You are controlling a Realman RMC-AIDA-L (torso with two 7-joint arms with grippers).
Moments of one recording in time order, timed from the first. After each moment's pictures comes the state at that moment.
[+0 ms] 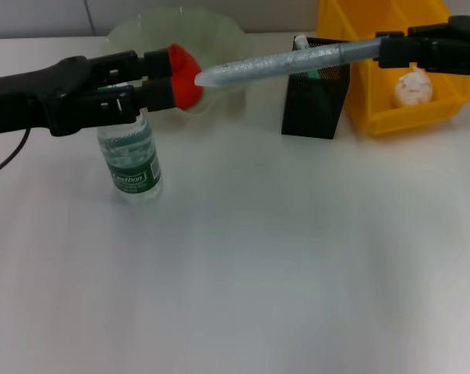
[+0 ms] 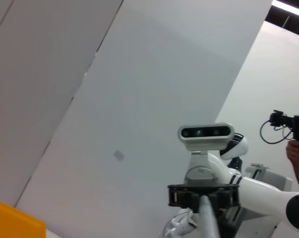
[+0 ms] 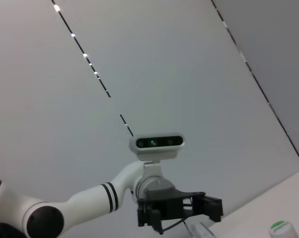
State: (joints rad) left arm -0.52 -1.95 0.86 0.71 1.53 1.90 -1.75; right arm 0.67 1.89 -0.72 -0.72 -1.69 -1.99 1.90
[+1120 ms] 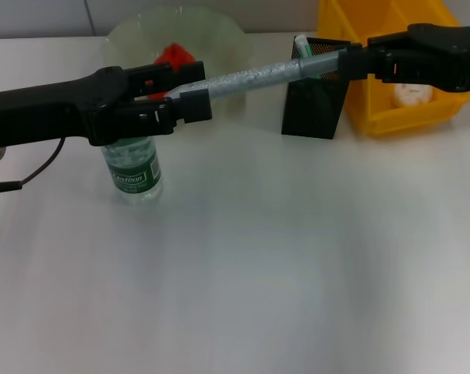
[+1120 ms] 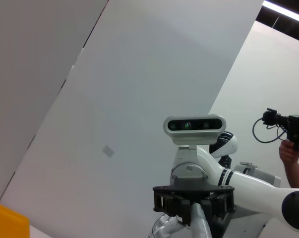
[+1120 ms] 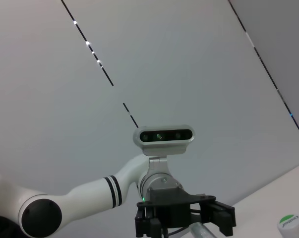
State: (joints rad) left arm -0.54 -2.01 0.85 0.70 1.57 1.89 -1.74; right arm 0.71 1.92 -0.77 -0.71 -1.71 -1.94 1.89
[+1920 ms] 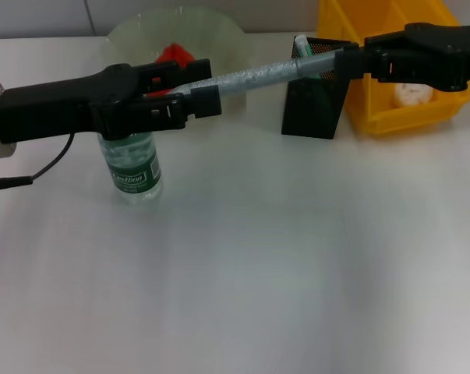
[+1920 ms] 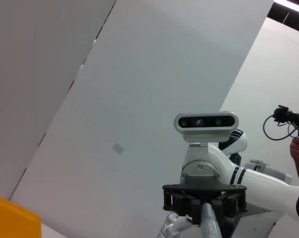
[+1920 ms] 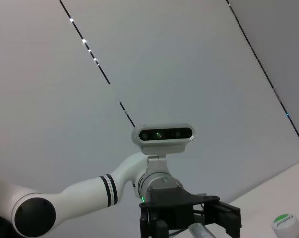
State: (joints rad) left arm -0.55 -2.02 0.86 0.71 1.58 1.85 -1.74; right arm 0.71 1.92 -0.77 -0.71 -1.72 -1.93 1.88
